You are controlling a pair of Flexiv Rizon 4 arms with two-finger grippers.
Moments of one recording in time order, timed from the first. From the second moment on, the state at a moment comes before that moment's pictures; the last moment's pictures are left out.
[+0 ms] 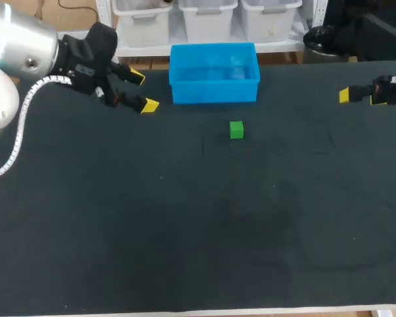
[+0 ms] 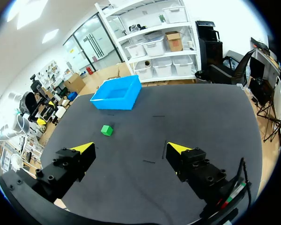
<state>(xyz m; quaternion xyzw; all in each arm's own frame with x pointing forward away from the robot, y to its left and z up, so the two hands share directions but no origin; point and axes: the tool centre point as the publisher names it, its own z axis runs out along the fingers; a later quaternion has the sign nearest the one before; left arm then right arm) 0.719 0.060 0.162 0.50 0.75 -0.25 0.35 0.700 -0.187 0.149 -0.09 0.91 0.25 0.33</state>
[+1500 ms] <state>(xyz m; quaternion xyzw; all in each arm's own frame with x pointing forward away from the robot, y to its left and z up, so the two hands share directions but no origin) 0.721 0.060 0.163 0.50 0.75 -0.25 0.34 0.697 -0.039 0.188 -0.11 0.95 0.20 0.23</state>
